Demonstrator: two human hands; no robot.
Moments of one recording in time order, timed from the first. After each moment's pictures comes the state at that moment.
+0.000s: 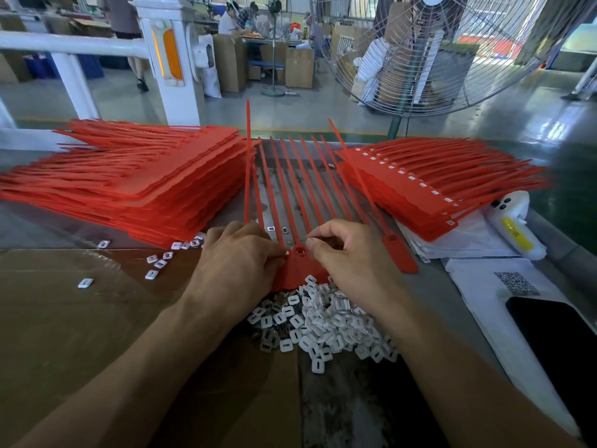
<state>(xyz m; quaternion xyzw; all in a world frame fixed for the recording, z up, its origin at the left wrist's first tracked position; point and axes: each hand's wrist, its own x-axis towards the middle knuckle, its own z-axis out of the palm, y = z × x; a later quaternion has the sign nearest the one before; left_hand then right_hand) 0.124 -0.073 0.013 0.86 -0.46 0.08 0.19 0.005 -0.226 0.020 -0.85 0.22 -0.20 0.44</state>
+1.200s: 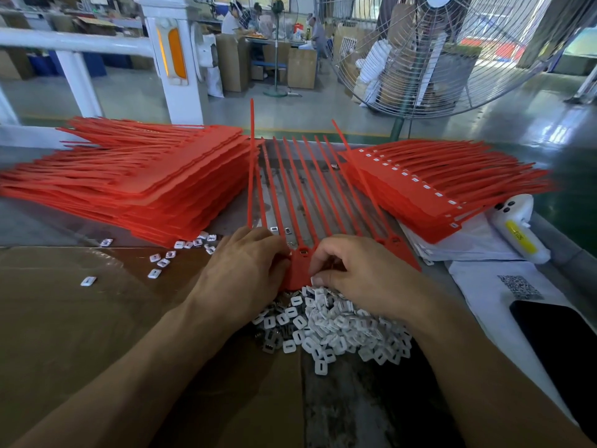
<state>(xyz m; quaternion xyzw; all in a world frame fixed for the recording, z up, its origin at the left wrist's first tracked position) 0.122 -0.072 0.009 0.84 -0.49 0.06 0.22 -0.003 -0.243 0.029 -0.95 0.11 -0.05 0.28</state>
